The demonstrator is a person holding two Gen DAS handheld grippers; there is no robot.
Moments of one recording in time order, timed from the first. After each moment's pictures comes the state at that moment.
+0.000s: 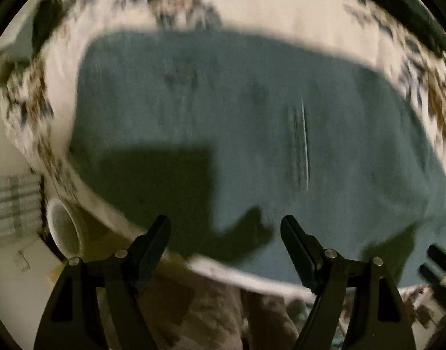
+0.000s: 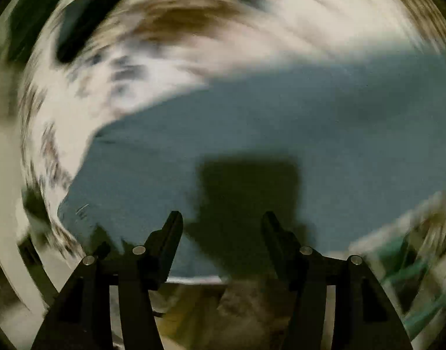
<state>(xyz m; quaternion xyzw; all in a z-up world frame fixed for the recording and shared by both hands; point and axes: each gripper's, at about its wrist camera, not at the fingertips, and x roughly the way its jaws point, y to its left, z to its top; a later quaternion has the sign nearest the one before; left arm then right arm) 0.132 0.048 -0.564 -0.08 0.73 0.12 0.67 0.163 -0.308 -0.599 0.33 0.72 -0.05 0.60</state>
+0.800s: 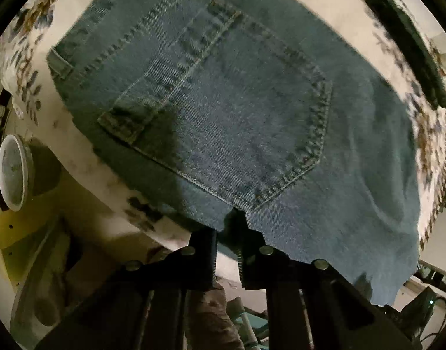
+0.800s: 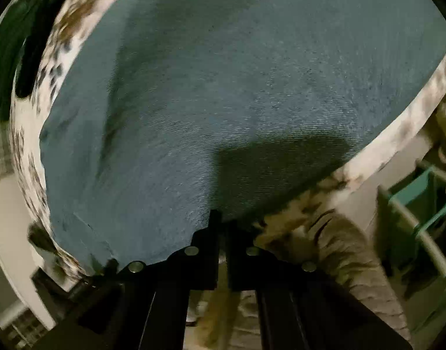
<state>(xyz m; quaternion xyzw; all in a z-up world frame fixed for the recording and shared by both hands) 0.100 0.094 -0.583 -0.26 0.68 0.12 0.67 0.091 -0.289 -0.637 0.37 0.70 -0.09 0.60</state>
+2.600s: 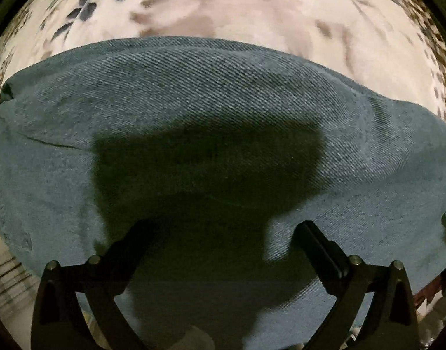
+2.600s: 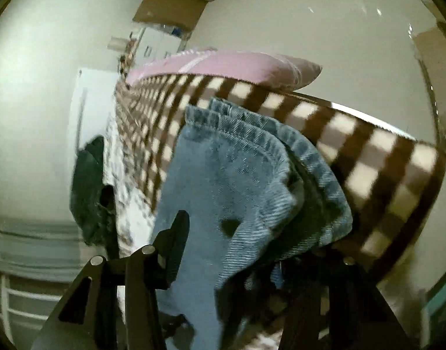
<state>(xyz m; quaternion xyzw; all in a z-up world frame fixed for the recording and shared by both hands) 0.191 -0.264 -0.646 0.05 0.73 -0.01 0.68 0.056 -0.694 -0.674 0.58 0.38 -0.11 0.71</state>
